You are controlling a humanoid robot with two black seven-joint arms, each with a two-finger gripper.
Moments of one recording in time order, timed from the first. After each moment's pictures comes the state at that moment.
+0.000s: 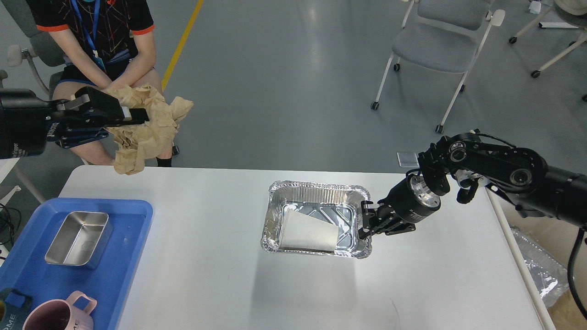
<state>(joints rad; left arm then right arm) -0.64 1.12 -1.05 -1.74 0.56 -0.69 0.35 1.15 -0.42 0.02 1.04 -0.54 0.89 -0.31</state>
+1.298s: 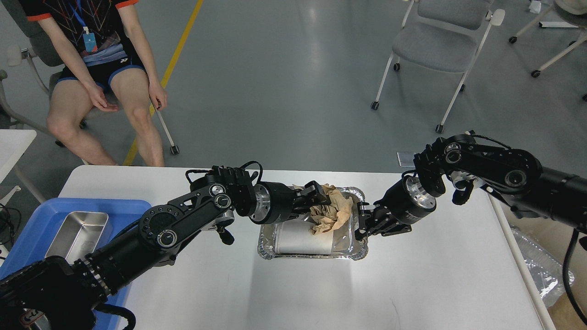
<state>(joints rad) -0.80 -0.02 -0.61 -1.01 1.02 -0.44 0.36 1.15 -0.40 0.02 1.04 -0.54 0.88 -0.31</state>
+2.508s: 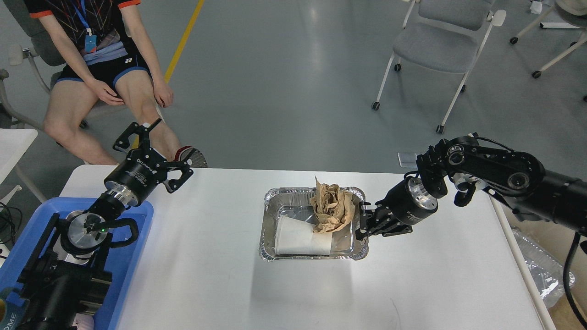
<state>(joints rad) -0.41 0.00 -1.72 -0.86 0.39 -0.41 0.30 1.13 -0.41 0.05 1.04 -0.55 0.88 -0.31</state>
